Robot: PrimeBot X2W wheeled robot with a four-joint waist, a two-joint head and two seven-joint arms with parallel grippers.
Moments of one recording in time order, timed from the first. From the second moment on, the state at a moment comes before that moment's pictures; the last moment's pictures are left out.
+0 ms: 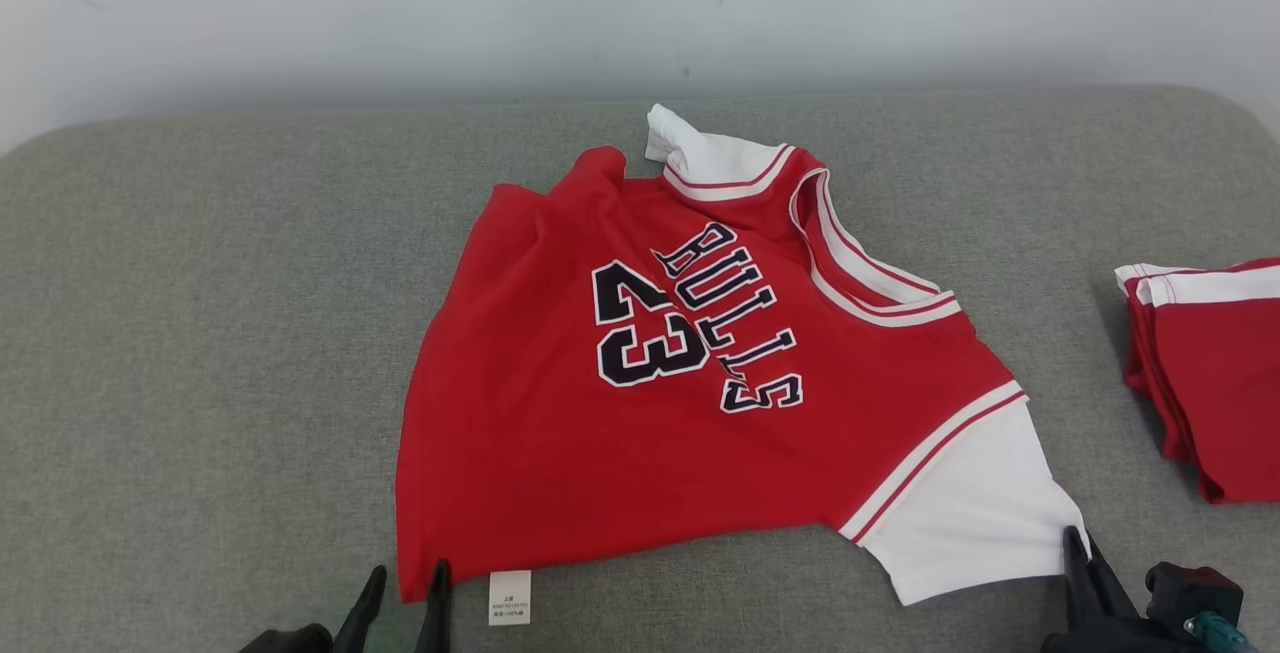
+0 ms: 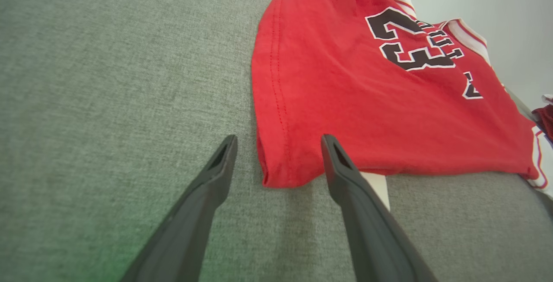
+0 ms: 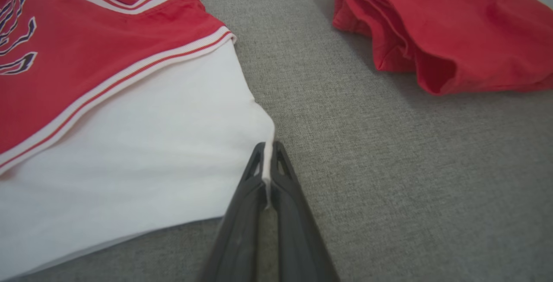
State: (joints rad) left arm -0.16 0.05 -0.16 0.42 -0.37 -0.06 -0.26; right arm -0.16 -0.17 -0.02 0.57 0.12 0.13 -0.26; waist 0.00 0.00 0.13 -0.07
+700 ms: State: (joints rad) left arm -0.18 0.05 -0.14 0.44 -0.32 -0.10 -0.26; right arm -0.18 -0.17 0.04 0.54 0.14 0.13 -0.26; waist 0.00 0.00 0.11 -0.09
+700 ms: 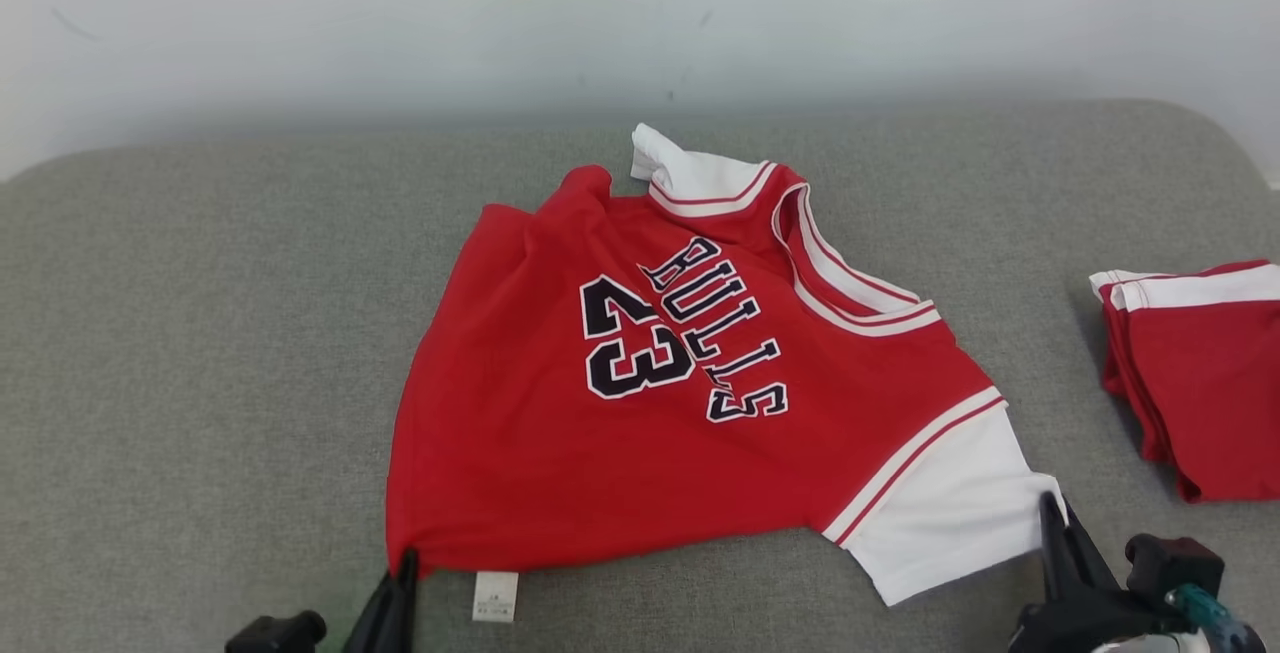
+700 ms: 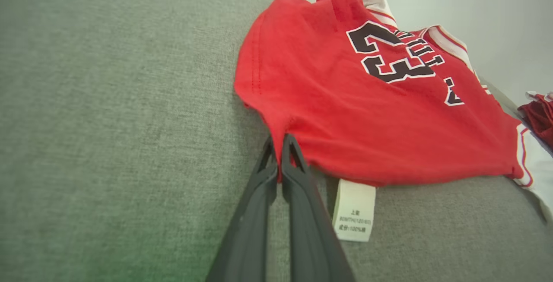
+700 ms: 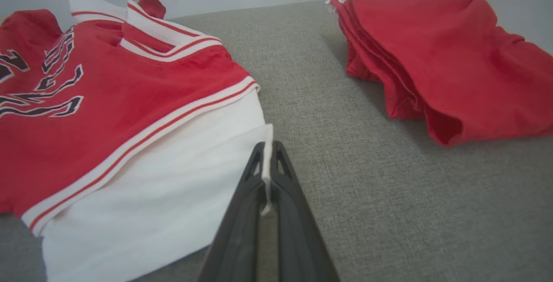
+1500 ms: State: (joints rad) left arm -1.00 0.38 -0.34 0.62 -0.14 -0.13 -0.26; right arm -0.93 -0.41 0.34 0.51 0.23 0.13 -0.26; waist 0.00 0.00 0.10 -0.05
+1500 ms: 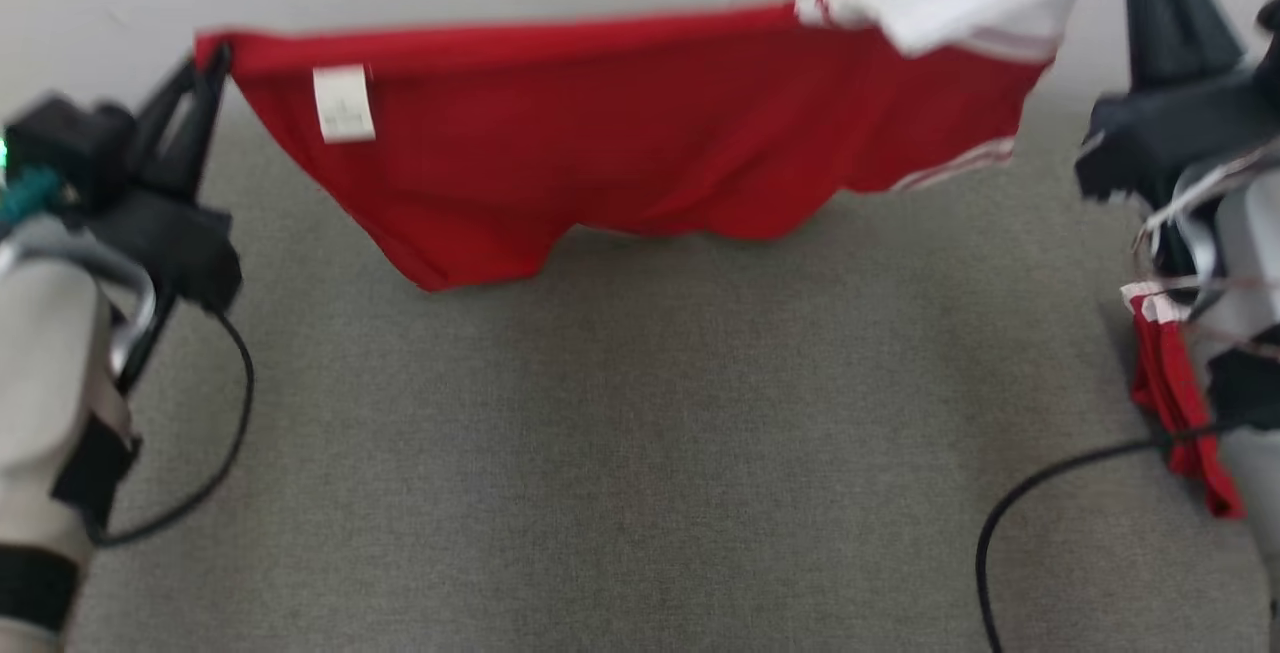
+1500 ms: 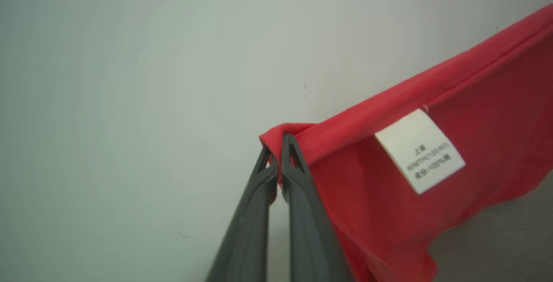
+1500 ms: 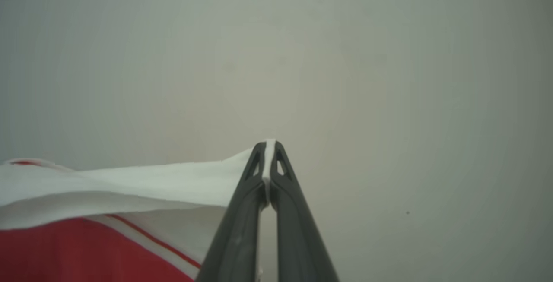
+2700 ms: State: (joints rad) left arm -1.43 0.38 -0.43 0.57 -0.09 -0.02 -0.26; right arm -1.40 -0.53 0.22 0.51 0.15 0.13 -0.26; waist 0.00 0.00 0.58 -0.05
